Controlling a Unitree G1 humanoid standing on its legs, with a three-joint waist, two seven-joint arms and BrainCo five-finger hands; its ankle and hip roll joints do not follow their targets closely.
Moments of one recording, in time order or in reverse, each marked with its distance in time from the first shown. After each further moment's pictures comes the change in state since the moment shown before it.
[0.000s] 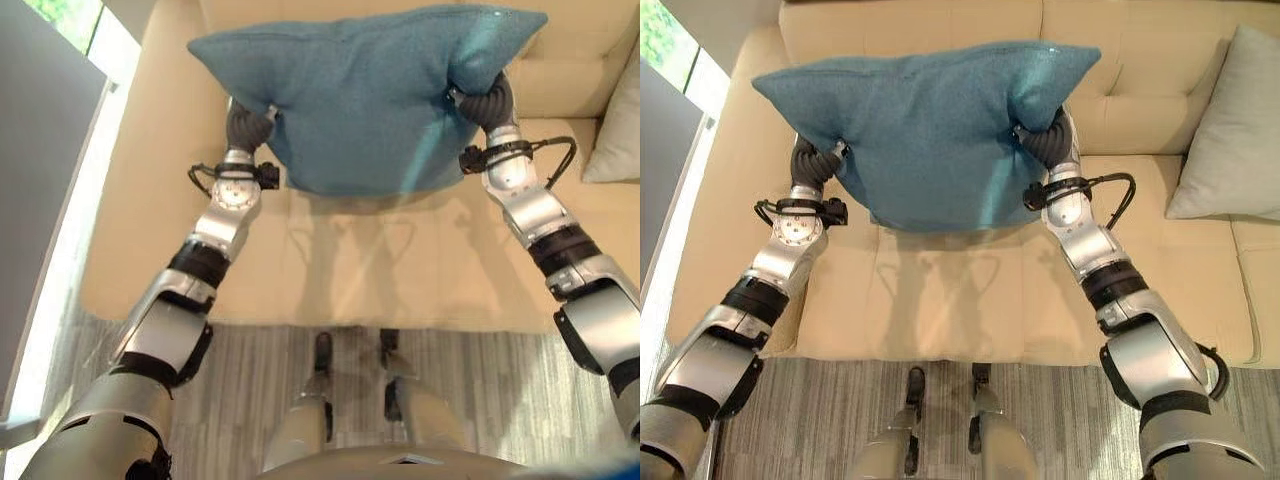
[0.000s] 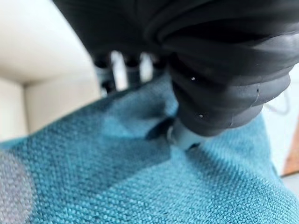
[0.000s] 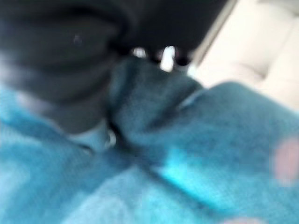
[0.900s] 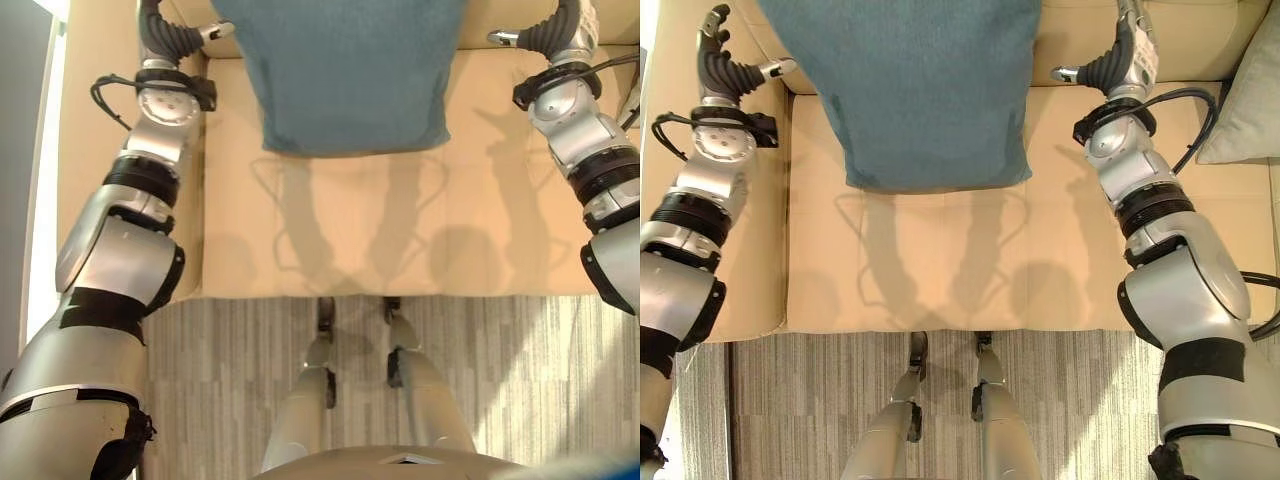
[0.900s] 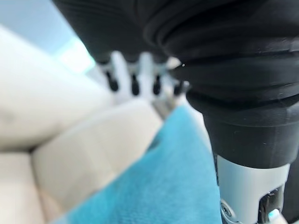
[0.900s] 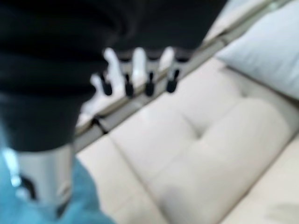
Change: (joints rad) left arm -0.342 0.212 -0.094 0.398 -0.024 -0.002 -0.006; right arm -0.324 -0.156 0.192 0.399 -0.039 0.076 -0.088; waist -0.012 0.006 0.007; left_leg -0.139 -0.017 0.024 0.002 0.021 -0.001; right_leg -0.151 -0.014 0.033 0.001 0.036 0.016
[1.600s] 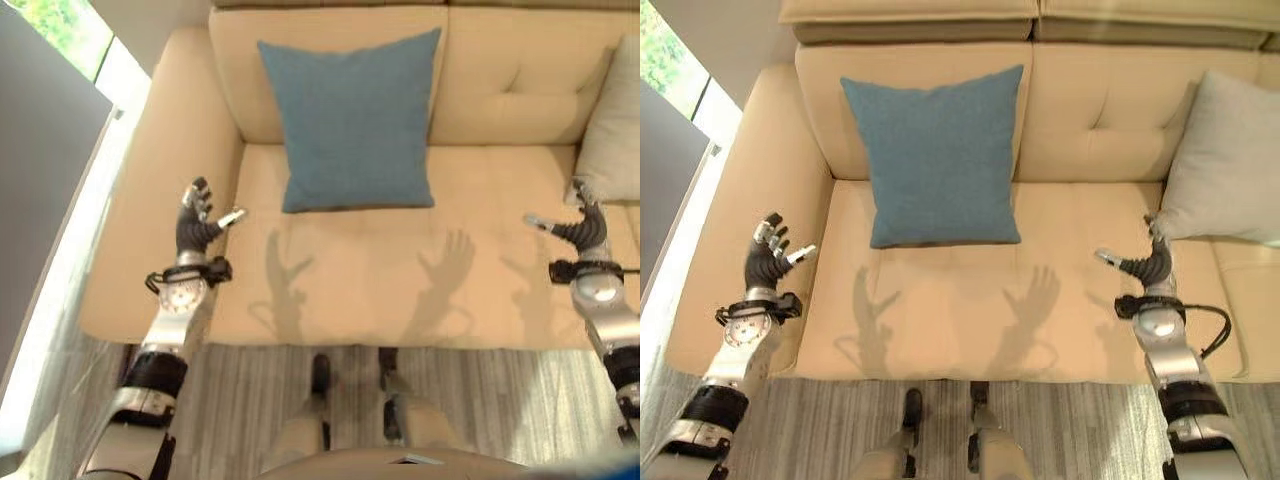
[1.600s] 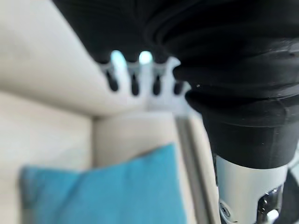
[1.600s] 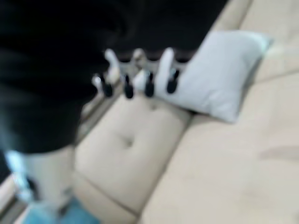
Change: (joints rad) left arm 1.184 -0.248 0.417 -0.695 0.050 -0.029 -0.210; right arm 1.230 0.084 -0.686 -0.527 0.013 -0.078 0.240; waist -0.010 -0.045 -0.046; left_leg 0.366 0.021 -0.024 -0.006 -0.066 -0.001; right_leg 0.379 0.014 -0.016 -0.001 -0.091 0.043
